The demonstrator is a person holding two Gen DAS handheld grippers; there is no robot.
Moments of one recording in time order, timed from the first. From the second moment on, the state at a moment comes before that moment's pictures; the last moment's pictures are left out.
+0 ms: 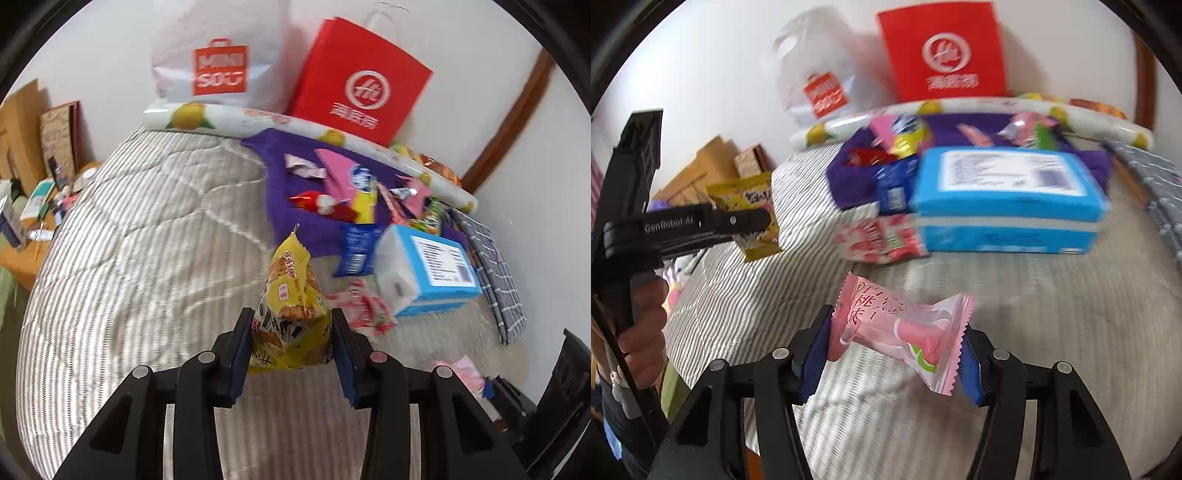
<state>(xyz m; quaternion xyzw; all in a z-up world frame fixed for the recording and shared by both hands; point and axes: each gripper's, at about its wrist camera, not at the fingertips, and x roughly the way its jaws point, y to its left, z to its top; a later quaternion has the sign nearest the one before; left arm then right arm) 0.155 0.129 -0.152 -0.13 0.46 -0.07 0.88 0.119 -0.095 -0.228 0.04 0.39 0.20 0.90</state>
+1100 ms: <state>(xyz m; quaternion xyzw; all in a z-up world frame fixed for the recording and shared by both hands) 0.235 0.077 -0.091 -0.14 0.44 -0.12 0.88 0.221 -0.202 -0.120 0.09 0.30 0.14 0.94</state>
